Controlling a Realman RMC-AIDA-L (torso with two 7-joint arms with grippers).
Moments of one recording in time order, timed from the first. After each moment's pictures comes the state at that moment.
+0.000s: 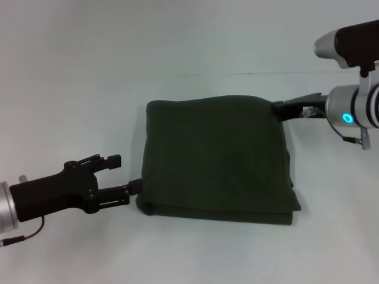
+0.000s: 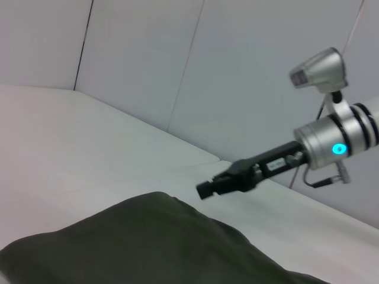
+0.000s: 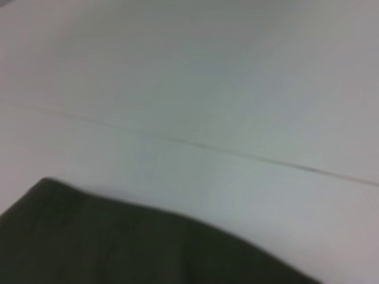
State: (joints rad) left arm -0.39 -2.15 0.59 0.75 1.98 1.58 -1.38; right arm 0.70 2.09 -1.20 -0.76 -2.30 -0.69 2.34
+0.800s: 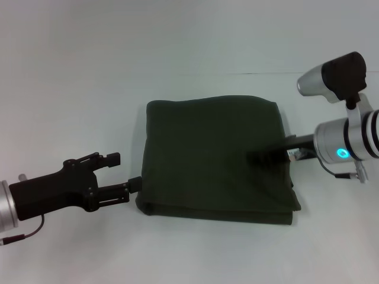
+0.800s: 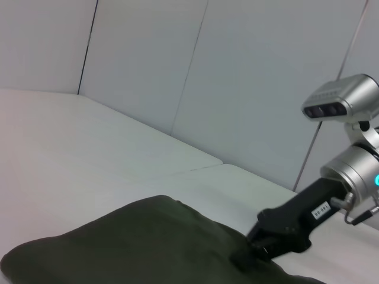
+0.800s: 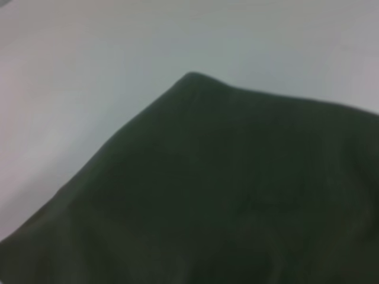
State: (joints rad) left arm -0.39 -2.15 0.58 0.75 1.98 1.58 -1.37; right arm 0.68 2.08 -1.23 -0.75 -2.21 -0.99 2.22
